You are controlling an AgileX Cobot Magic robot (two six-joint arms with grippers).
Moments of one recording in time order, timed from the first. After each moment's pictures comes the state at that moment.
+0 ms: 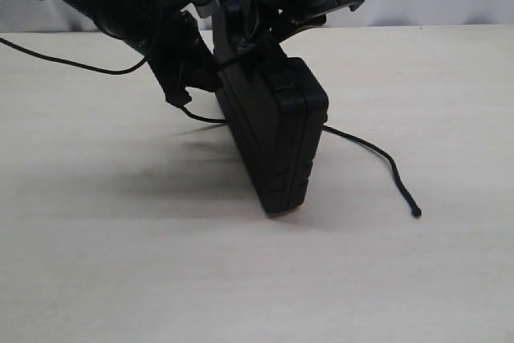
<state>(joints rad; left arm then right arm) -0.34 1.93 -1.45 -0.68 0.80 1.45 0.44 1.91 -1.79 0.25 1.05 0.11</state>
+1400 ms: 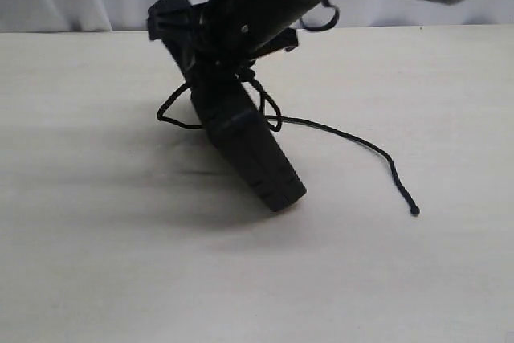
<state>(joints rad) -0.10 1.65 -1.44 -0.70 0.70 1.01 0.63 1.90 -1.58 0.29 0.69 0.17</state>
